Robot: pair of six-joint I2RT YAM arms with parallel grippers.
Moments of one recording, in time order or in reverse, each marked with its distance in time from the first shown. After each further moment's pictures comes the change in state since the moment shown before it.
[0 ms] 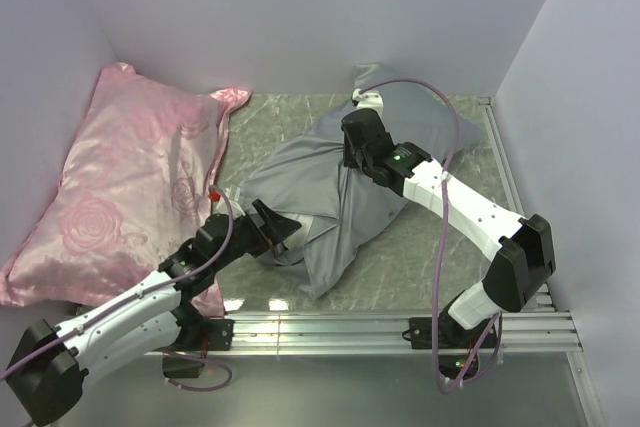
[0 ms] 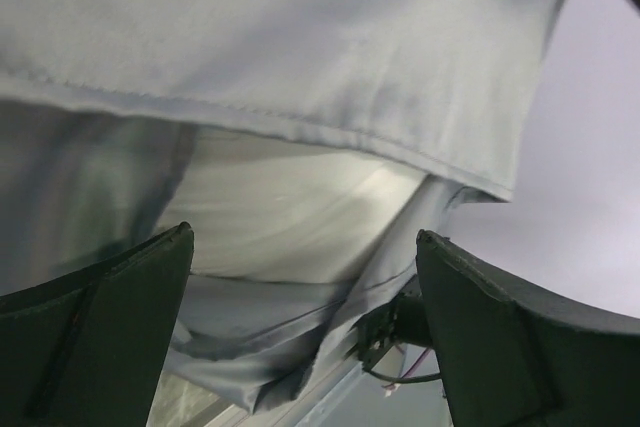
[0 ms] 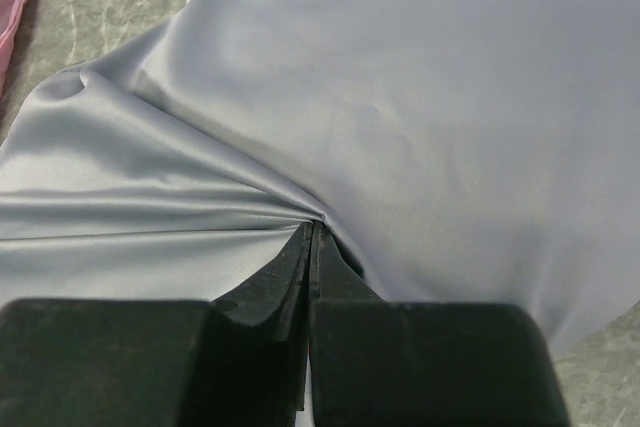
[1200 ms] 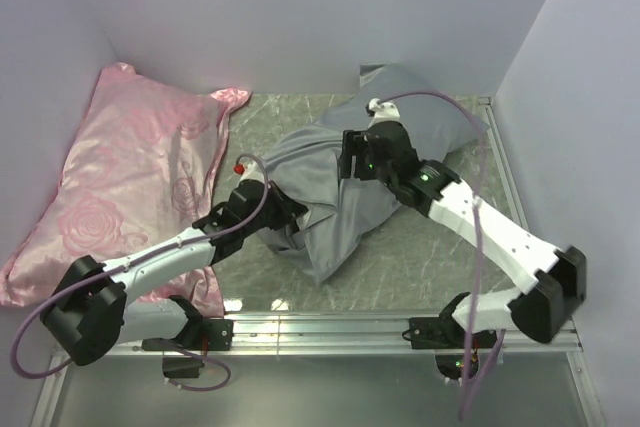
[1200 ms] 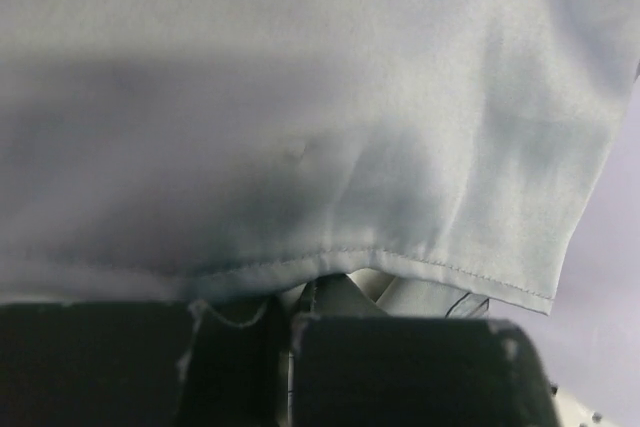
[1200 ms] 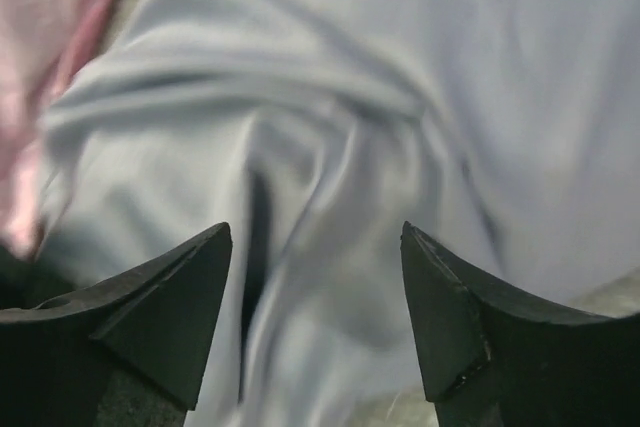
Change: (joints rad) left arm 0.002 0.433 0.259 0.034 -0.029 0.053; right arm -0.001 -0.167 -0.130 0.032 -0.132 0.015
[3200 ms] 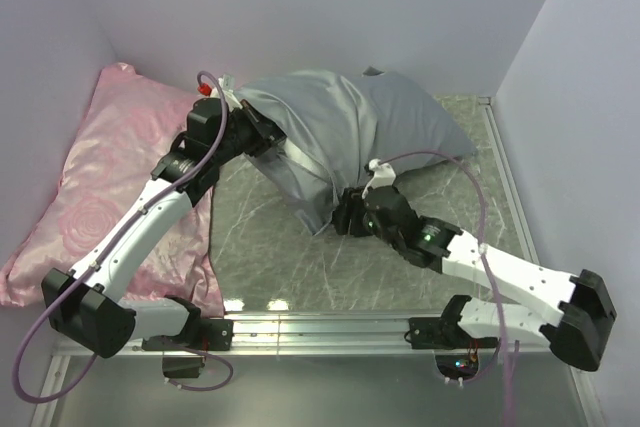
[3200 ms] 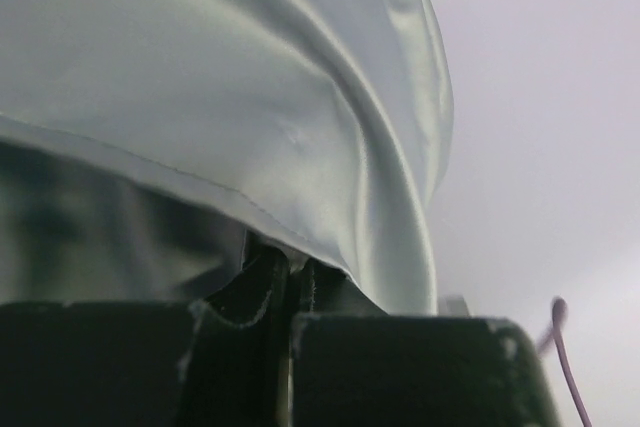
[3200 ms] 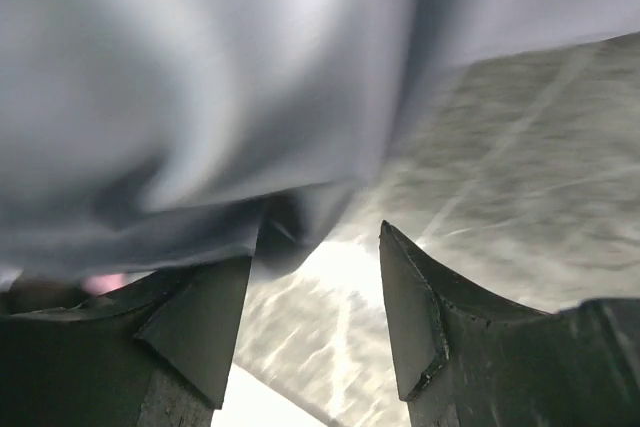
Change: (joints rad) left arm 0.263 0.061 0.643 -0.384 0.186 0.112; right arm 0.199 -0.275 -0.470 0.205 -0.031 0.256
